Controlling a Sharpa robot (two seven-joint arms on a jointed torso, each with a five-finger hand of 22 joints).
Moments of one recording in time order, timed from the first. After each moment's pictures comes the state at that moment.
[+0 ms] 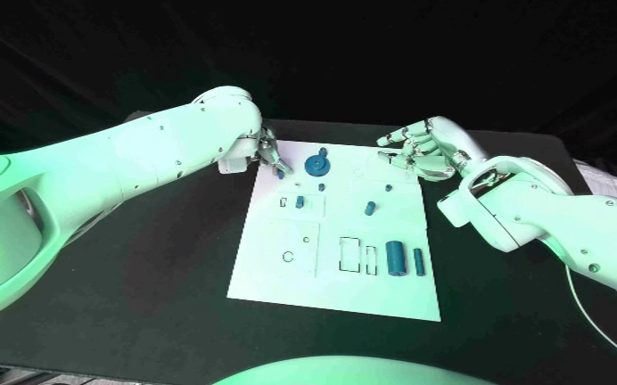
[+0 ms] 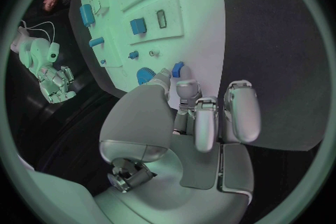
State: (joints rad) left arm 1.33 -0.48 -0.02 1.04 -1.12 0.33 -0.62; left_hand 1.21 -0.01 0.08 0.28 0.13 0.95 0.06 0.56 0.51 1.26 -0.02 1.08 0.92 1.47 -0.07 1.57 1.31 0.06 1.46 0.04 1.35 1.31; right arm 1.09 -0.93 0.08 1.66 -1.01 -0.49 0.02; right_hand 1.31 -0.10 0.23 0.15 0.38 1.02 0.14 0.07 0.07 1.25 0.05 0.86 1.06 1.47 -0.04 1.31 1.31 0.08 1.39 0.07 1.24 1.05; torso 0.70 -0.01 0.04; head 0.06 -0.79
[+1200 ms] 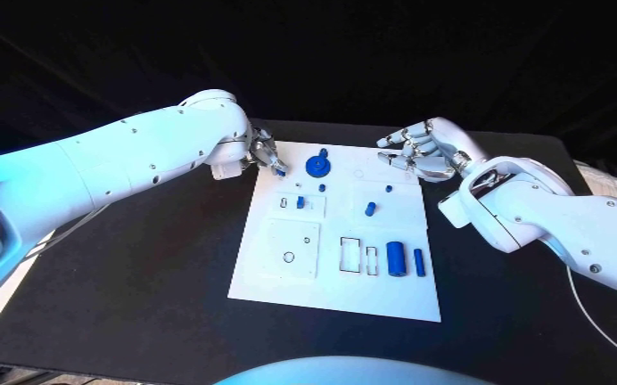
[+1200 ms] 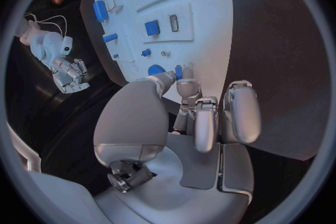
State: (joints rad) left arm 1.33 -0.59 -0.02 1.17 -1.05 0.25 -0.58; left_hand 1.25 -0.09 0.55 0.22 0.16 0.91 0.05 0.58 0.61 1.27 -0.02 1.06 0.89 1.47 -0.08 1.57 1.31 0.06 1.47 0.03 1.35 1.31; right arm 1.09 -0.93 0.08 1.66 -1.01 -0.49 0.02; right_hand 1.31 -0.10 0.23 0.15 0.38 1.02 0.14 0.07 0.07 1.25 0.05 0.86 1.06 1.47 -0.04 1.31 1.31 0.08 1.39 0.07 1.24 1.05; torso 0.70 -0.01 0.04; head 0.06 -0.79
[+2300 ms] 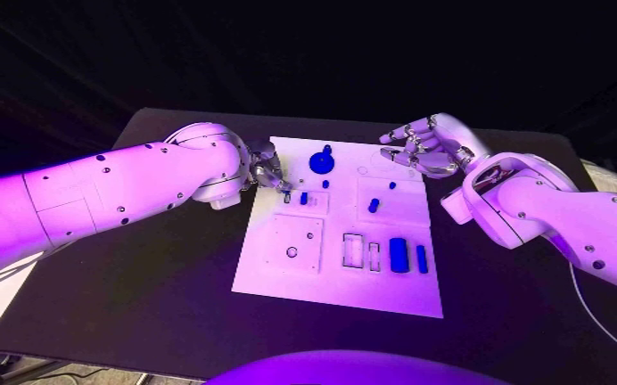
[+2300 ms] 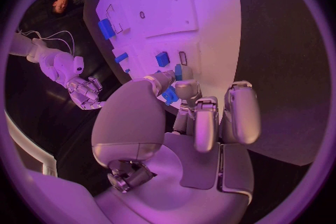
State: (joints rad) left arm 1.26 -0.74 -0.04 1.46 -1.13 0.06 -0.55; left_hand 1.20 -0.12 0.60 0.18 0.16 0.93 0.05 0.58 0.61 1.30 -0.03 1.07 0.91 1.47 -0.08 1.57 1.31 0.06 1.47 0.03 1.36 1.31; right arm 1.09 -0.93 0.08 1.66 -1.01 -0.48 0.02; right_hand 1.31 -0.10 0.23 0.15 0.39 1.02 0.14 0.07 0.07 1.25 0.05 0.86 1.05 1.47 -0.04 1.31 1.31 0.08 1.39 0.07 1.24 1.05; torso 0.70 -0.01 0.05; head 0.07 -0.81
